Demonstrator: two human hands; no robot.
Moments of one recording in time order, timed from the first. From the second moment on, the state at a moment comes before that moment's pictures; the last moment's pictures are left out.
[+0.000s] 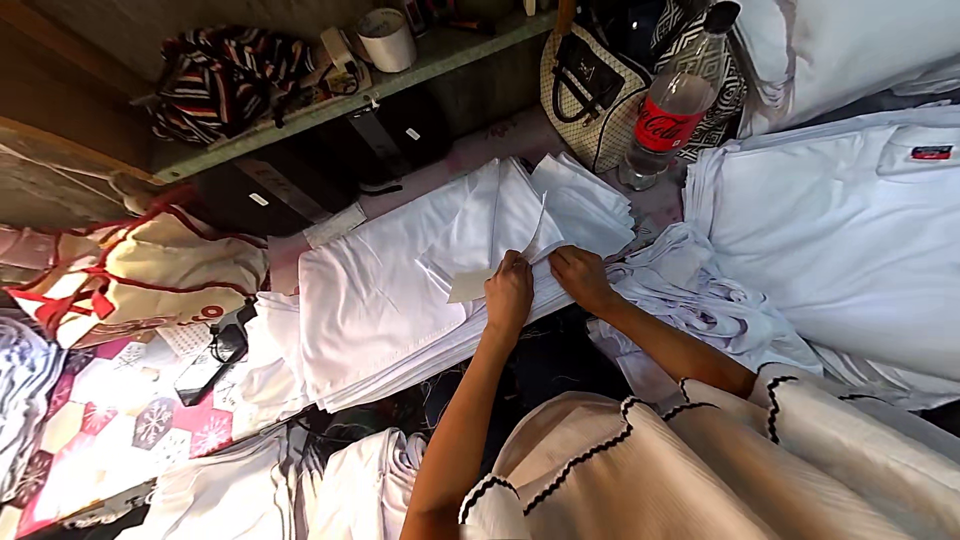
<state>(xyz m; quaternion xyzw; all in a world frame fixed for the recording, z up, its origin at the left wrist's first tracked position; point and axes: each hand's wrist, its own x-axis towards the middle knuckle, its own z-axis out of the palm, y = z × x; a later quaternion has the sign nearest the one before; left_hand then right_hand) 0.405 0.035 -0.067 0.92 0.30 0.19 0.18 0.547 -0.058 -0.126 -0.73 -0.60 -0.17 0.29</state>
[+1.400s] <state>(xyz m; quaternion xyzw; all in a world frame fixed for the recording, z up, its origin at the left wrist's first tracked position) 0.287 0.034 0.003 0.76 0.34 0.47 0.31 0.440 -0.008 0.023 -0.52 -0.75 -0.06 0.39</state>
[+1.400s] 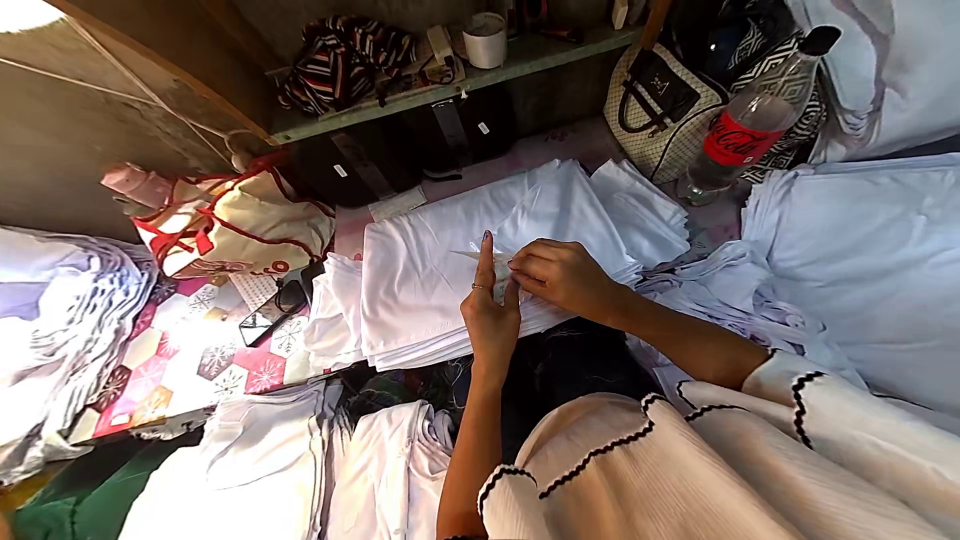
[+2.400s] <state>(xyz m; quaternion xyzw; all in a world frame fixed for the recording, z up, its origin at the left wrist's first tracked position) 0.401 0.035 -0.074 0.95 0.23 0.10 0.17 0.568 -0.112 -0.058 -0.68 -0.49 0.22 0.50</state>
